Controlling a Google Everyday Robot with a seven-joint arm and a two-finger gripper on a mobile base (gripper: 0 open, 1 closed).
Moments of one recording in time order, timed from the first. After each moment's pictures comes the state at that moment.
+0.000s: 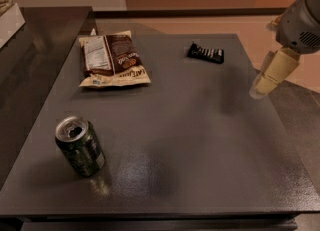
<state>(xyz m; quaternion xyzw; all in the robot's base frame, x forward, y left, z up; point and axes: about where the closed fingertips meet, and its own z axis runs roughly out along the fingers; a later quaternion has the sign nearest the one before) 0.527 -0.230 0.946 -0.55 0.80 0.00 0.24</state>
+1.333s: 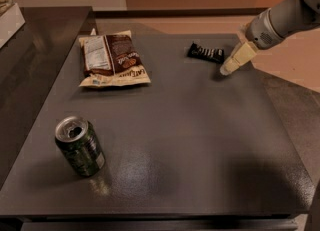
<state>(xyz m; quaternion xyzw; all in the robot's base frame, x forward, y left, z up) 0.683 -0.228 0.871 -0.50 0.79 0.11 0.33</state>
